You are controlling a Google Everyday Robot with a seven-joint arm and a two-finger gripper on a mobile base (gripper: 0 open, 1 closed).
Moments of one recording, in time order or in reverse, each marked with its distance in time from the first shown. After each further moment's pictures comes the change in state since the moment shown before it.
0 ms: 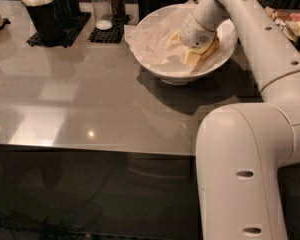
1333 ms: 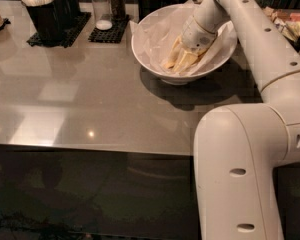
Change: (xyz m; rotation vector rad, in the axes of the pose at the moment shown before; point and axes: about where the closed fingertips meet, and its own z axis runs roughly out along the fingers) arm 0.011 -0.002 0.006 0.001 0.001 0.022
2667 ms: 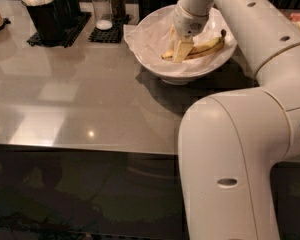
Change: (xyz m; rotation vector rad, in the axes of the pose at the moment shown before) arm -0.020 -0.011 -0.032 0.034 0.258 -0.007
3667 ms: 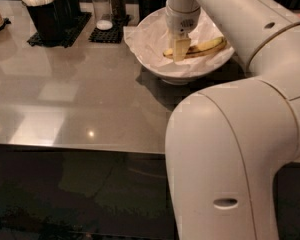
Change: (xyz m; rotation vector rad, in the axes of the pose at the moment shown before) arm -0.005 0.006 -0.013 -0.014 0.223 -0.015
